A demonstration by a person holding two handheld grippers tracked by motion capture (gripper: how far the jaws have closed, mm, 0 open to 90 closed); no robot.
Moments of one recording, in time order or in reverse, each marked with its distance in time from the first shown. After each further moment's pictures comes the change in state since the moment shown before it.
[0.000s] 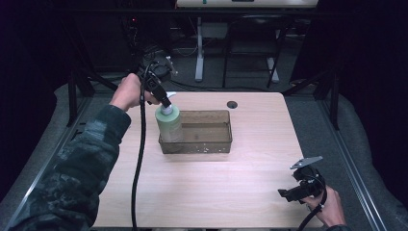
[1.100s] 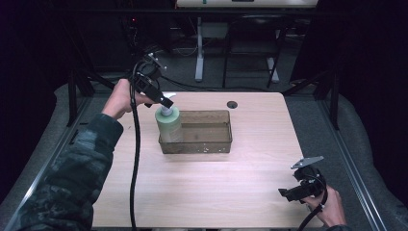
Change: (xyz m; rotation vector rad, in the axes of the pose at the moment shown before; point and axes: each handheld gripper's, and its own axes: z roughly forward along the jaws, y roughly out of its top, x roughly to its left) left arm 0.008 -0.028 -0.013 -0.227 -0.061 -0.113; right arm -0.001 0.000 -0.002 -0.006 -0.014 -0.001
